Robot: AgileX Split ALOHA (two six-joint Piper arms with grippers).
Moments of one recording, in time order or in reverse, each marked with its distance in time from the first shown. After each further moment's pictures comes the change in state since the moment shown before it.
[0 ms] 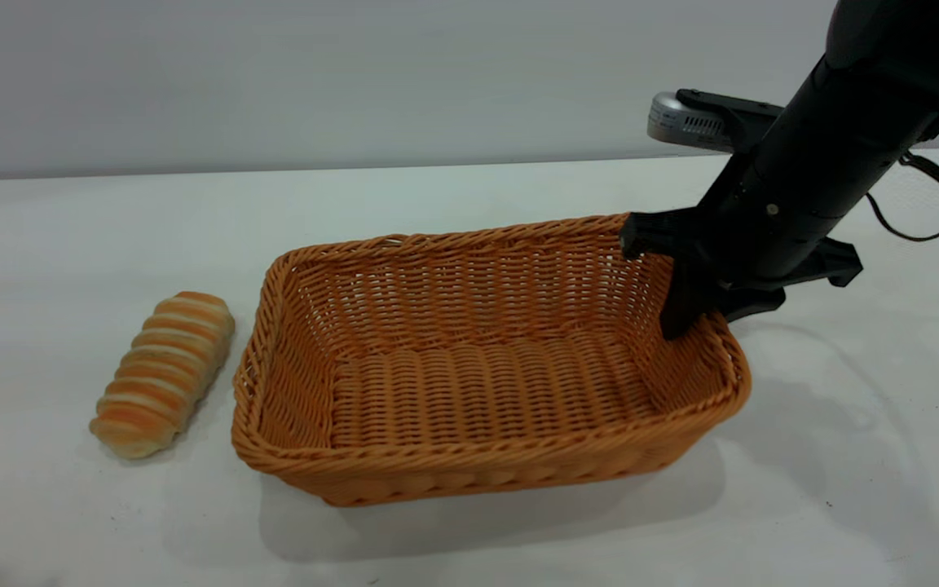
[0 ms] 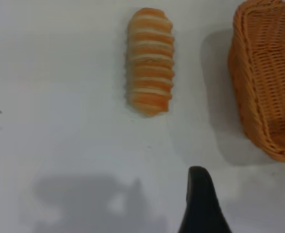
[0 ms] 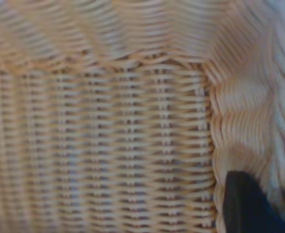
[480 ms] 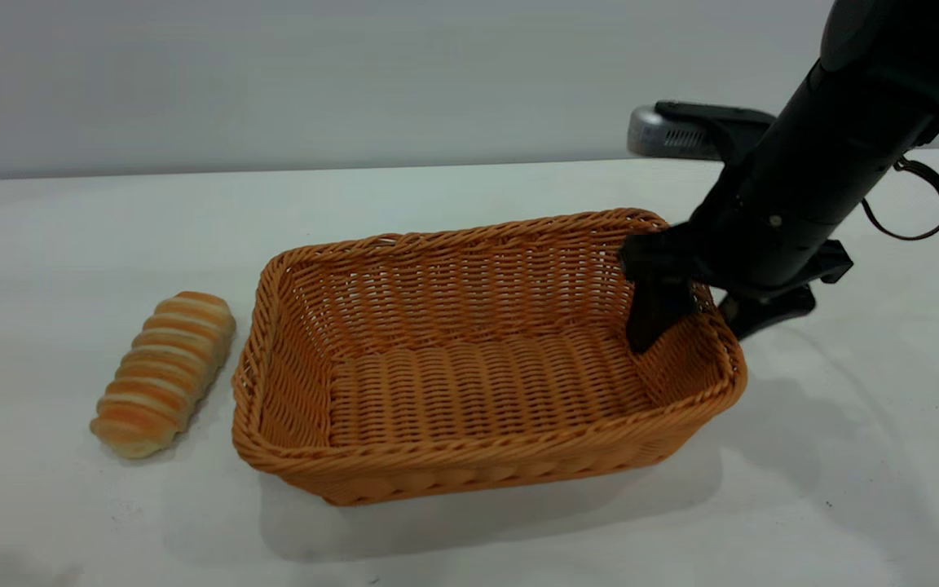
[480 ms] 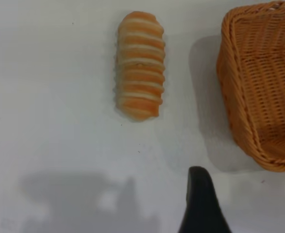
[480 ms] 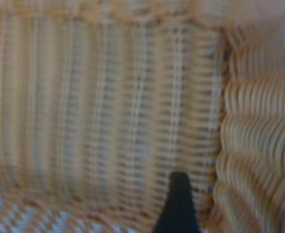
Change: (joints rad) left arm 0.000 0.066 0.000 -0.034 -0.051 0.001; right arm 0.001 0.002 -0.001 -0.037 0.085 -0.179
